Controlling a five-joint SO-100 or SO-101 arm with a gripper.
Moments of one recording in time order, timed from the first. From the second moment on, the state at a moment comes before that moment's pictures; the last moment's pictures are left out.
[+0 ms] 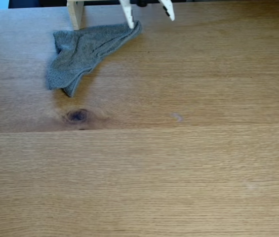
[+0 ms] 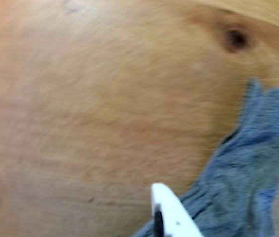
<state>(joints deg) 4.0 137.3 161.3 40.5 0.9</state>
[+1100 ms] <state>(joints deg) 53.5 73.4 137.5 24.2 -38.6</state>
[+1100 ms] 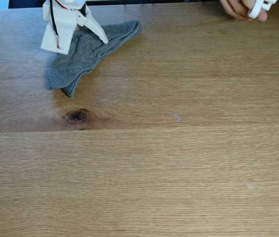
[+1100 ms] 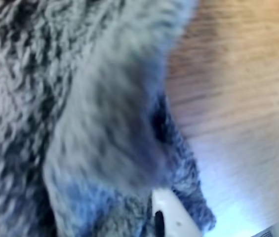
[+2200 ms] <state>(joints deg) 42.8 72.4 139.0 8.9 -11.0</state>
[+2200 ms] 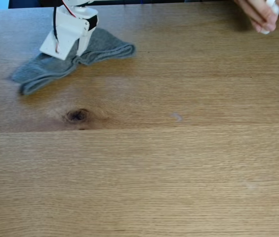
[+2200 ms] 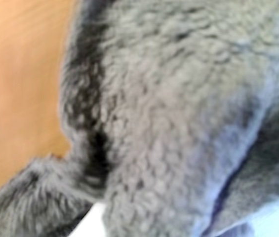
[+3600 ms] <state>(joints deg) -17.1 99.1 138.8 22.4 -11.3</state>
